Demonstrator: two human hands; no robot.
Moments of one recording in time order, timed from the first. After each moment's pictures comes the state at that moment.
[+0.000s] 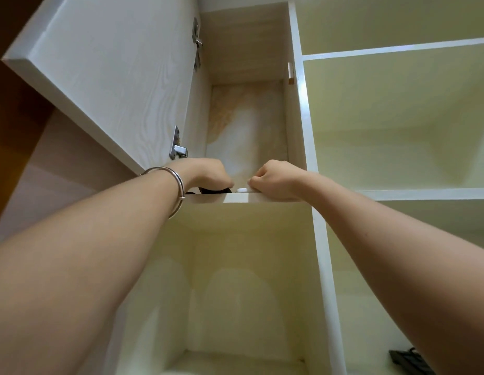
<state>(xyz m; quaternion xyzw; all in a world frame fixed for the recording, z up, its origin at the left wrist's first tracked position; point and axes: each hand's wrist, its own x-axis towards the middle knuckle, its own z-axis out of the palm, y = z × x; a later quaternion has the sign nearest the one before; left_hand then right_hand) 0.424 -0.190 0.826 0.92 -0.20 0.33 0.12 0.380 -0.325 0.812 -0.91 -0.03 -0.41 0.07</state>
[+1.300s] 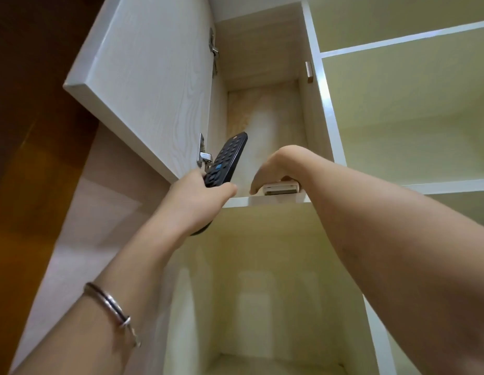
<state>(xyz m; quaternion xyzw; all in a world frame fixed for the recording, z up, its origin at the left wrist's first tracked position) 0.380 -0.139 0.748 0.74 -0.26 0.42 0.46 0.372 -0.273 0.837 -0.96 0.08 -0.27 -0.01</state>
